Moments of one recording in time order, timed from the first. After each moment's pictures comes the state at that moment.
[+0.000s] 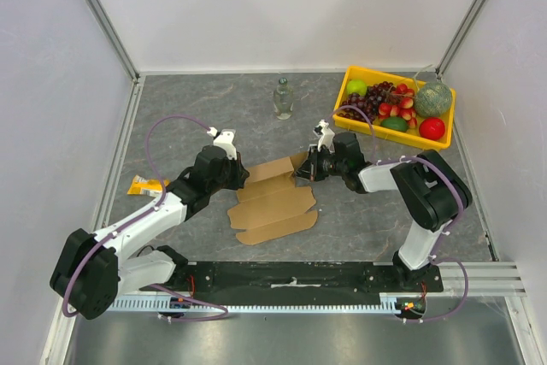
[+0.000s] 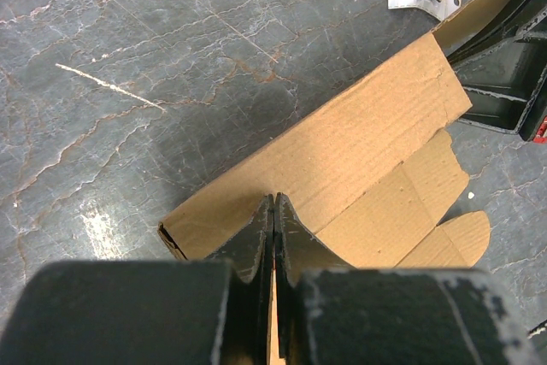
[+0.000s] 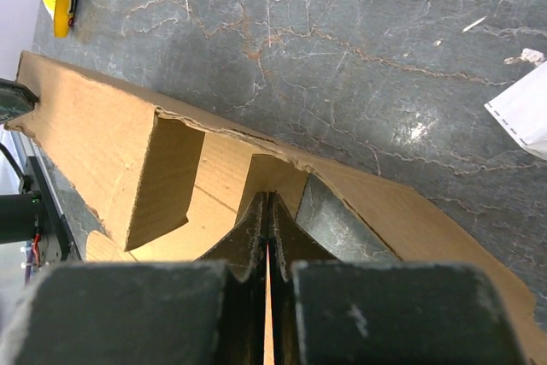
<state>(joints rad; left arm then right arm) -0.57 1.12 0.58 -0.05 -0.02 -0.40 0.47 1.77 0.69 0.52 -0.55 0.49</state>
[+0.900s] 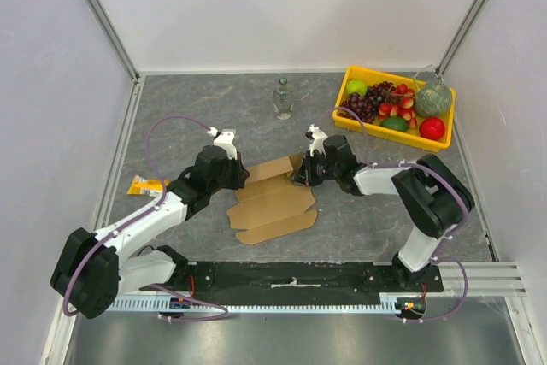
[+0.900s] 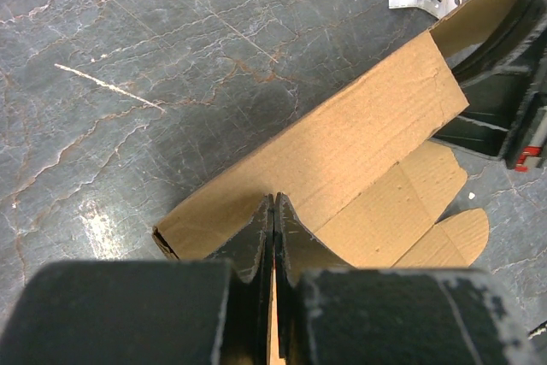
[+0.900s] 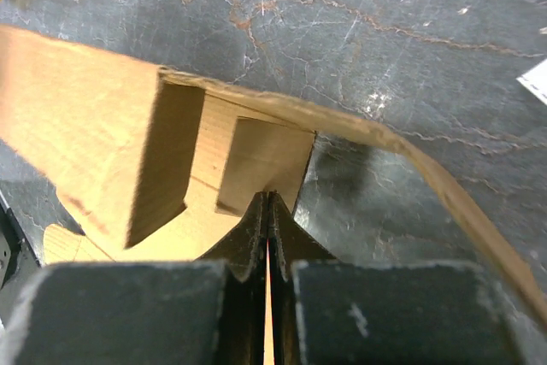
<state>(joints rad) -0.57 1.12 0.58 -0.04 -0.02 -0.40 0.55 1.77 0.72 0.42 -0.43 0.43</state>
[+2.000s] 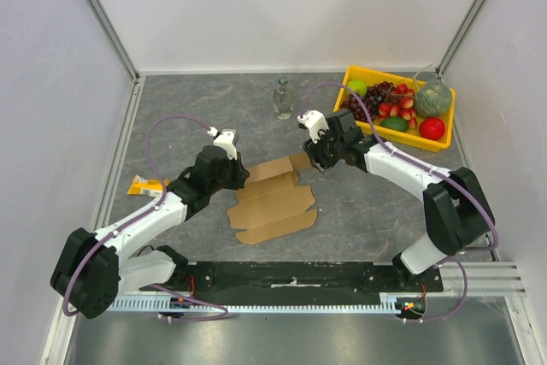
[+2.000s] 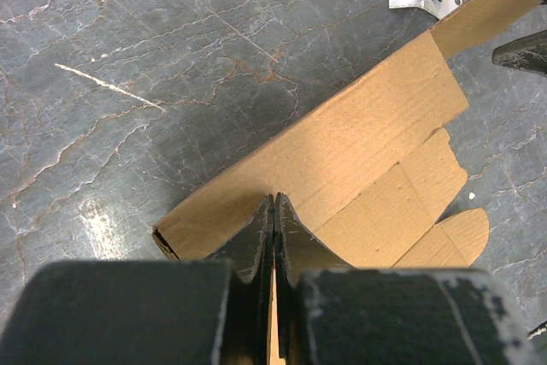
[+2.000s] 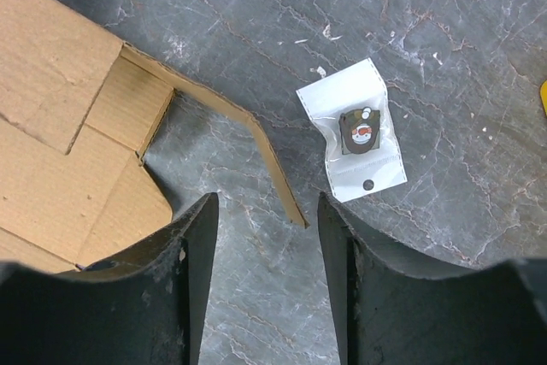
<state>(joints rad) -0.57 1.12 0.58 -0.05 -0.02 -0.40 0.51 1.57 1.01 -0.28 -0.18 -0.26</state>
